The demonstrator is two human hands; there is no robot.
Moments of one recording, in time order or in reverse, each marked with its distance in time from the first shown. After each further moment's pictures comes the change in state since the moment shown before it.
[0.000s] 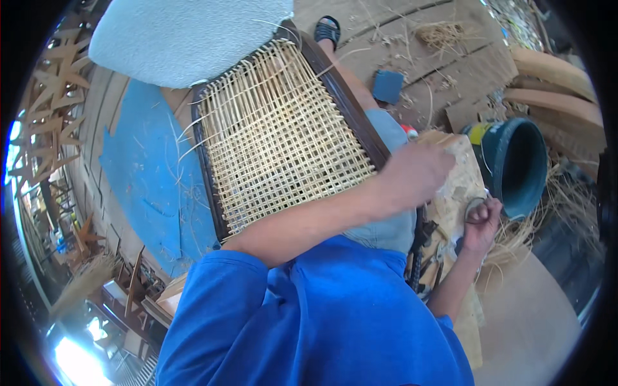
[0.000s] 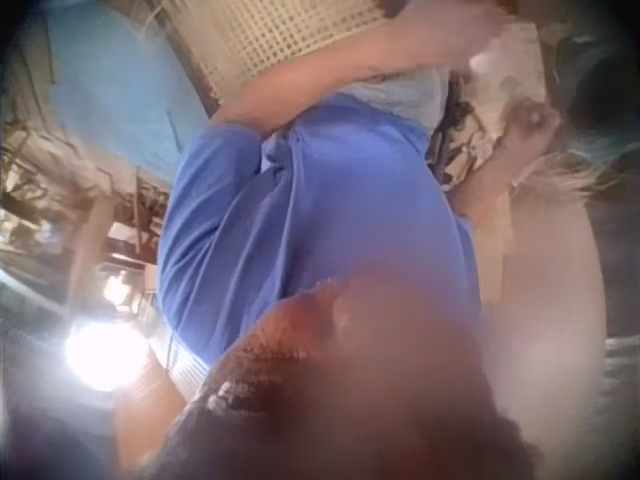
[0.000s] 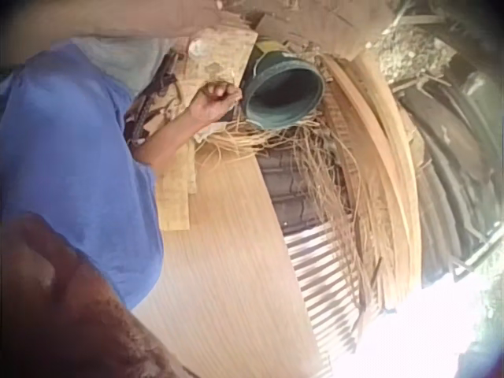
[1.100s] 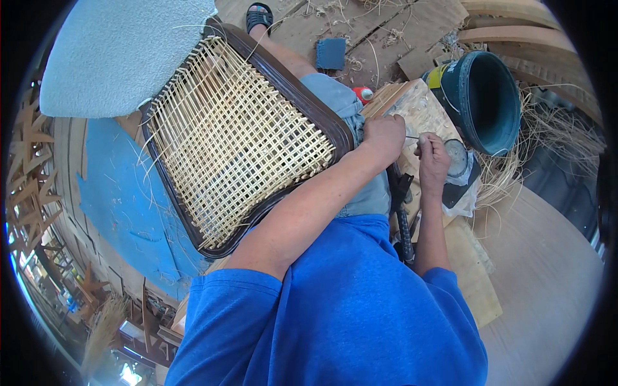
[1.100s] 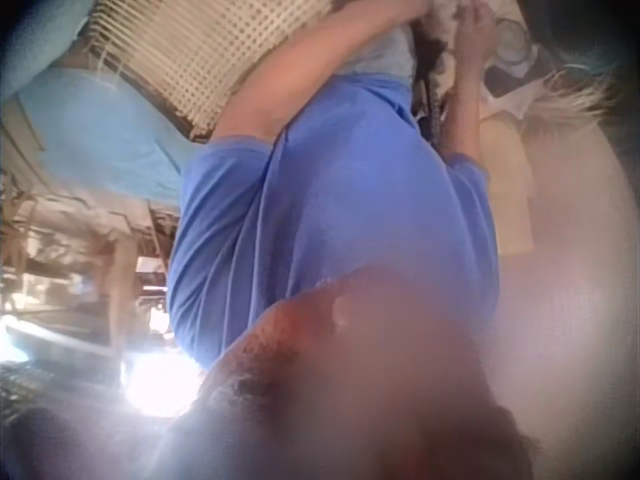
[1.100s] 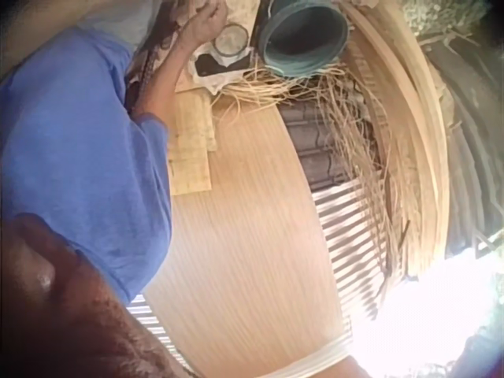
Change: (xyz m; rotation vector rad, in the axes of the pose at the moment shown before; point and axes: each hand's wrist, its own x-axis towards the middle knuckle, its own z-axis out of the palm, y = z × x) left_hand 0.022 -0.005 0.120 0.146 -0.187 -0.208; right_hand -0.003 0.067 0.005 -1.198 0.092 -0.332
